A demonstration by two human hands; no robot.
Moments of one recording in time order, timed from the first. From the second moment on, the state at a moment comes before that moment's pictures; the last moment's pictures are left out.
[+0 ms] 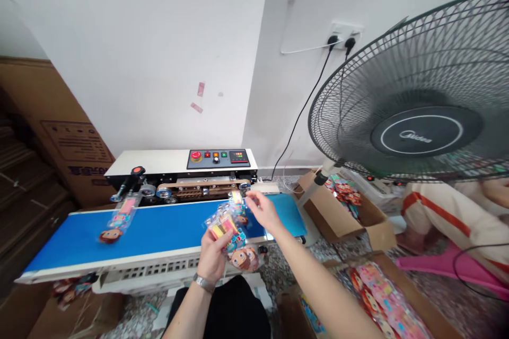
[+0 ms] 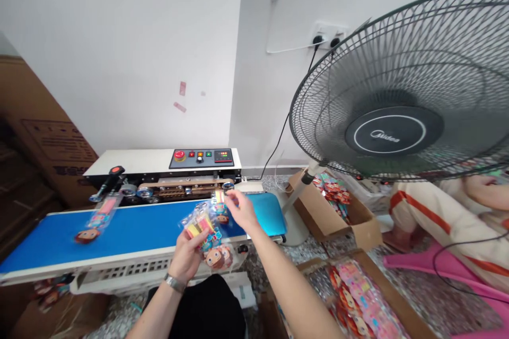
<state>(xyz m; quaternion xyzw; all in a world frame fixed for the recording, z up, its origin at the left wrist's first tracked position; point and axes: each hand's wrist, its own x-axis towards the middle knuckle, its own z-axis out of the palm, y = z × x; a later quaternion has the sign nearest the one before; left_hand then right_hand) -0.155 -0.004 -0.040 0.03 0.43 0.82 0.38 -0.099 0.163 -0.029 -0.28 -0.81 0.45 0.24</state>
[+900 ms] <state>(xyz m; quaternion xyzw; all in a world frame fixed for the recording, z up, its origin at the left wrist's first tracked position) -0.144 -0.003 -0.035 0.07 0.42 0.82 0.37 -0.092 0.113 -0.022 -0.24 -0.59 0.73 0.24</state>
